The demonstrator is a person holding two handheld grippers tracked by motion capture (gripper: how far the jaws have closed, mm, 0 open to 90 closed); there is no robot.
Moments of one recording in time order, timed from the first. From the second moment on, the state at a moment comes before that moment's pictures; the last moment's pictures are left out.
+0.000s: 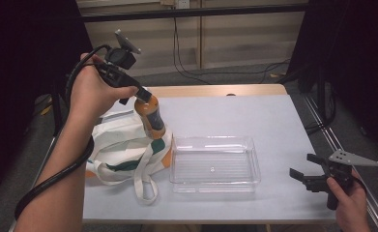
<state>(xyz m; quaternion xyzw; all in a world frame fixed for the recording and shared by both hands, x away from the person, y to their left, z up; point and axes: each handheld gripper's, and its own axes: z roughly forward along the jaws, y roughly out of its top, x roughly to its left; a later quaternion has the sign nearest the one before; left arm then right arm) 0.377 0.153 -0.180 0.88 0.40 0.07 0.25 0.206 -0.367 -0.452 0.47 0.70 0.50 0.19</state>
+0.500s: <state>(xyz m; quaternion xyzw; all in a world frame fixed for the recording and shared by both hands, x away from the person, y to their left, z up) 0.374 0.142 -0.175 0.88 0.39 0.07 0.25 0.206 -0.366 -0.452 0.47 0.70 0.50 0.19</state>
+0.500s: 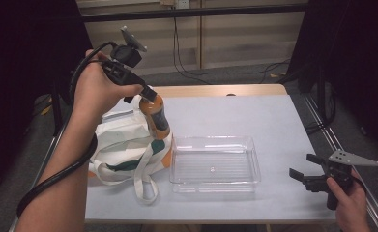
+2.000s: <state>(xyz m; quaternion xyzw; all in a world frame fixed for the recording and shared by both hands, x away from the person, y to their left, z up) 0.374 0.099 -0.197 0.92 0.33 0.04 0.22 0.206 -0.366 -0.451 0.47 0.70 0.50 0.19</state>
